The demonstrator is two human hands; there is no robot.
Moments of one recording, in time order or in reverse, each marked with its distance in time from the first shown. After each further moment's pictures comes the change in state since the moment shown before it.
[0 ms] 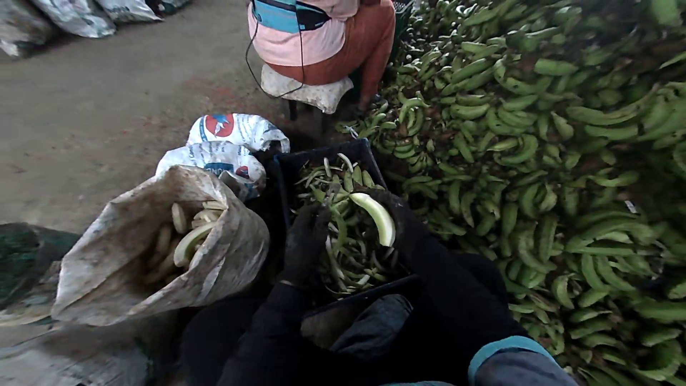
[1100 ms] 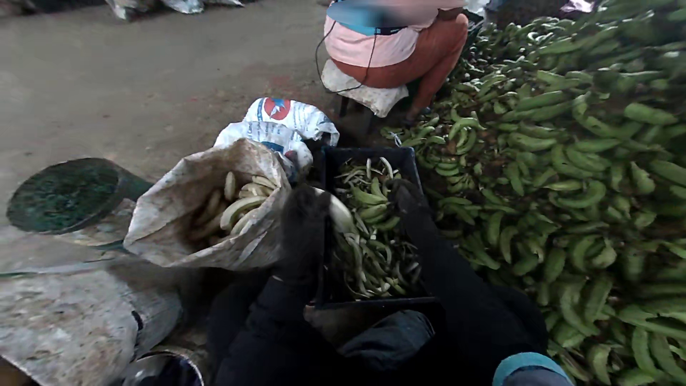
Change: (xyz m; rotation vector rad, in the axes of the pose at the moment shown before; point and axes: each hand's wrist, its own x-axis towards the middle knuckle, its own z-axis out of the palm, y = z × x) left_hand -0.018 -0.020 -0.066 -0.559 0.378 0.006; right_hand 0.051 0.010 0.045 -0.641 -0.035 -0.386
